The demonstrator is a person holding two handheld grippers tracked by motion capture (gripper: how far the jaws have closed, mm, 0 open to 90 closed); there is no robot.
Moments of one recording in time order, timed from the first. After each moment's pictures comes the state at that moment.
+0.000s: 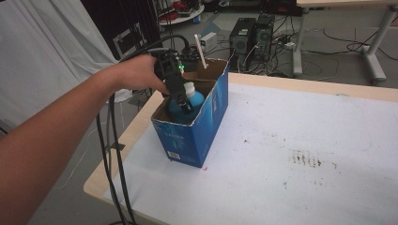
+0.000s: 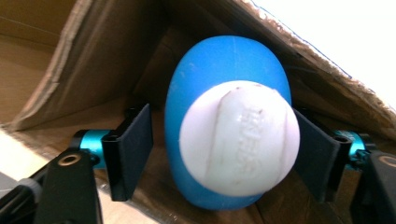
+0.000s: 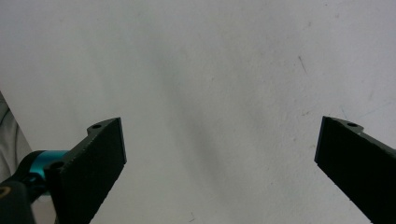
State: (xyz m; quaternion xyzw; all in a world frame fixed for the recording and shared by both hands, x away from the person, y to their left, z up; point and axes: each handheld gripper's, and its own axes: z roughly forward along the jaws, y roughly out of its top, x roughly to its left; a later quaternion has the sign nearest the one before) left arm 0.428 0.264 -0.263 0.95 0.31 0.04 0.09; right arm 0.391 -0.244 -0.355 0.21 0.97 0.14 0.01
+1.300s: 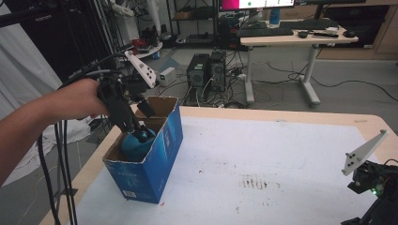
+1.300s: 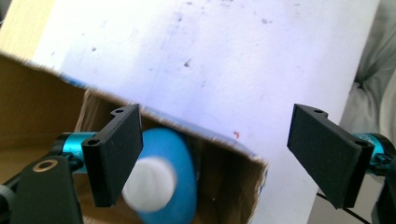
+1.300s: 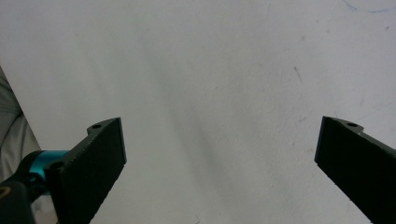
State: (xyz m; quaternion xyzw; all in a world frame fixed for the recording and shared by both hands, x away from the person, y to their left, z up) left arm 0.400 0.227 -0.205 0.96 0.18 0.05 0.20; right arm 0.383 -0.247 -0.345 0.22 0.96 0.17 0.02
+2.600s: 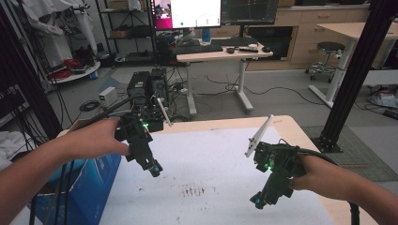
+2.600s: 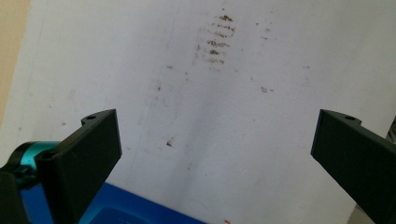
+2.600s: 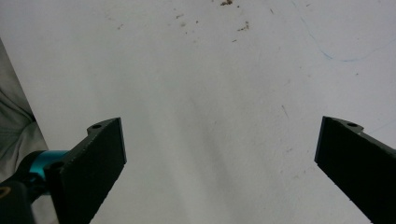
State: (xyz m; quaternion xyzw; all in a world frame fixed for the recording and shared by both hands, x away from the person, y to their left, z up) left arm 0.427 0.071 -0.253 0.98 0.16 0.07 0.13; right arm 0.387 -0.228 -0.319 0.20 0.96 0.19 0.04
